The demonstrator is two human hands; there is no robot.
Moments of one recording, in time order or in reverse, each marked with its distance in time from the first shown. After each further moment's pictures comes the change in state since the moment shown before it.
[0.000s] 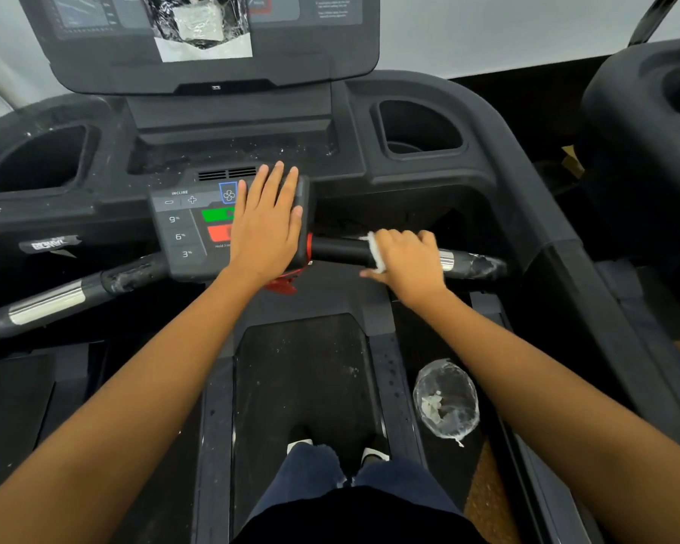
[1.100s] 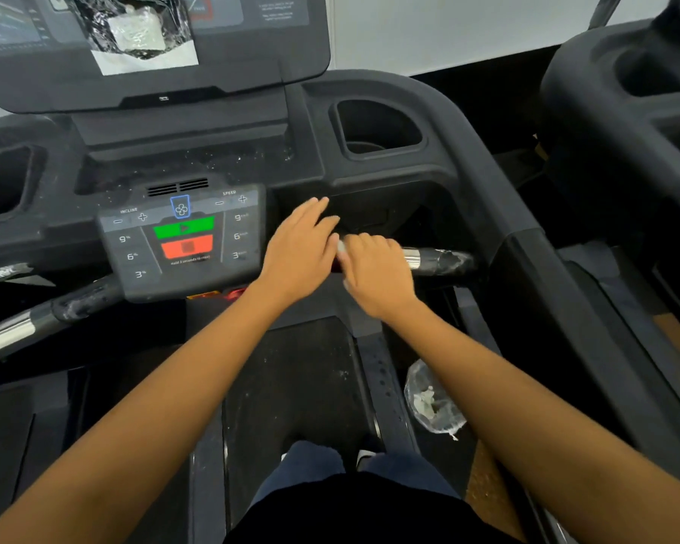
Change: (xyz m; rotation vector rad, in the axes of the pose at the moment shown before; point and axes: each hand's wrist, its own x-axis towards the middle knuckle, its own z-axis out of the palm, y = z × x) left_hand 0.006 0.081 0.021 -0.126 -0.135 0.224; right_hand -0.016 0.000 -0.006 0.151 0.081 0.059
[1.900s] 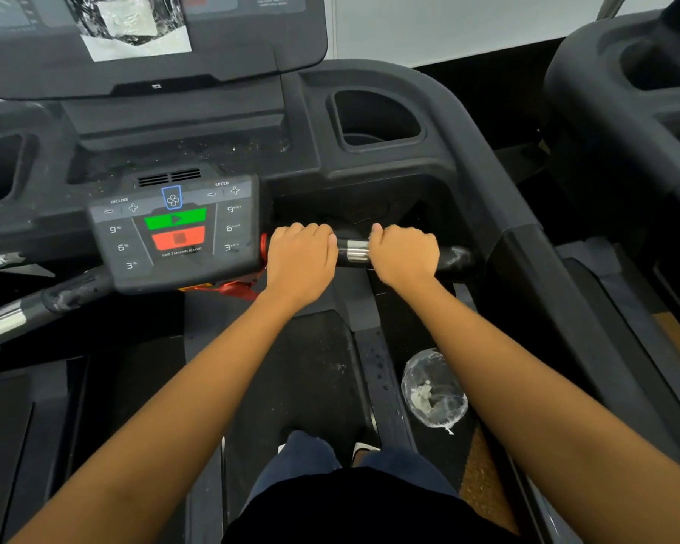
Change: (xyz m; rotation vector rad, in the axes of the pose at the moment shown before) left_hand -0.008 0.014 0.024 0.207 0.028 -0.114; right_hand 0.016 0.029 -0.006 -0.134 -0.194 0.282
